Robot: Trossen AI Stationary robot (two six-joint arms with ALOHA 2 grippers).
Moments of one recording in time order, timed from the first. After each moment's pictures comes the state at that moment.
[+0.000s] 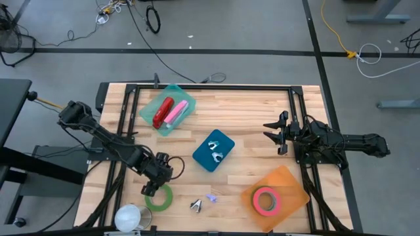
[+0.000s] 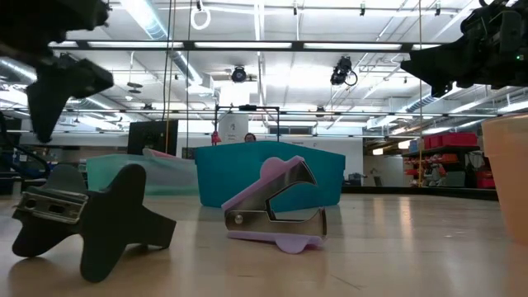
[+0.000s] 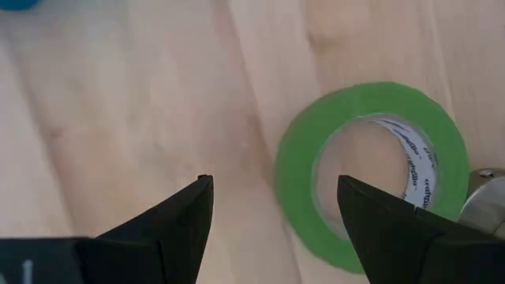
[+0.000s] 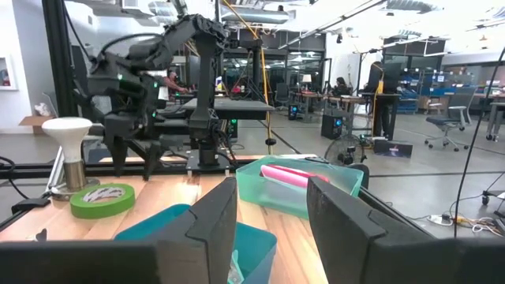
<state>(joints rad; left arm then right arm) -0.57 1.36 0.83 -0.68 -0.02 -0.30 -0.09 0.15 0.02 0.27 0.04 -0.04</state>
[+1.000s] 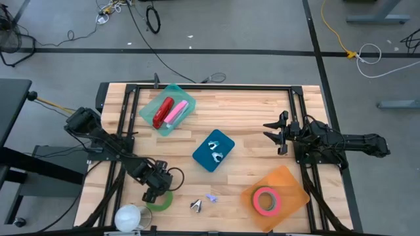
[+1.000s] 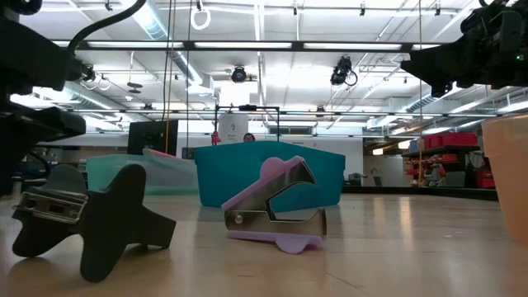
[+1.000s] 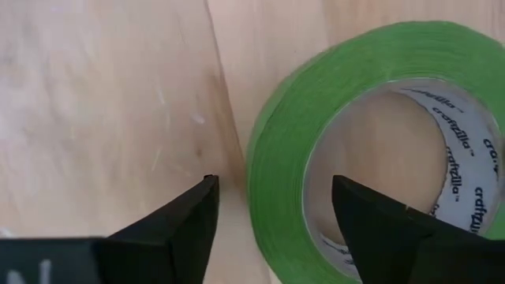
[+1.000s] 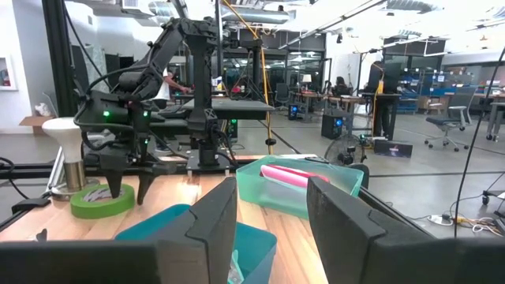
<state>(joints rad) -0.66 1.53 0.74 -0.51 0.00 -0.44 -0.09 0.15 0.02 0.27 0.04 -0.04</state>
